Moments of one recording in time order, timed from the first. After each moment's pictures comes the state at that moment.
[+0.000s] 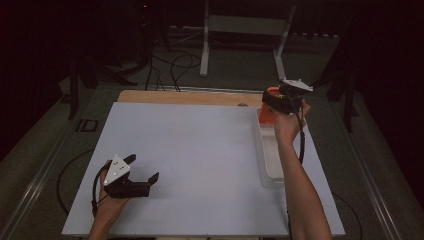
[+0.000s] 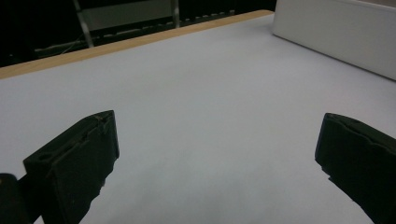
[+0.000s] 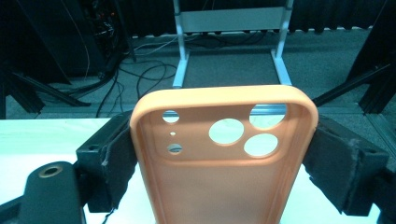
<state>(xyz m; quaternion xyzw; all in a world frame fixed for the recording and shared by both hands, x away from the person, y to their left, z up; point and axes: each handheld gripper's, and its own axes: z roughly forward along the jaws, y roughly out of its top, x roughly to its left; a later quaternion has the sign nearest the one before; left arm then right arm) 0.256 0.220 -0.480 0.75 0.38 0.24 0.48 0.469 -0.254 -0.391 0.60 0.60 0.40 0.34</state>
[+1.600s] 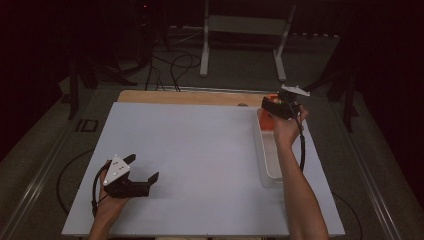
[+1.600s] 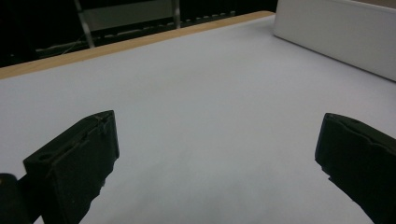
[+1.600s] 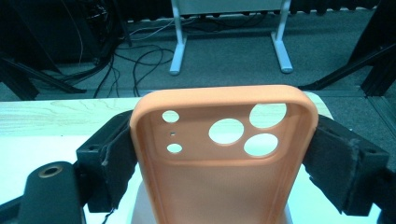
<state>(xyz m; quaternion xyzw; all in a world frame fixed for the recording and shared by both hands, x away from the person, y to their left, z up) 0.256 0.220 -0.480 0.75 0.39 0.24 0.49 0.474 -0.260 -0.419 0.62 0.61 0.38 0.33</state>
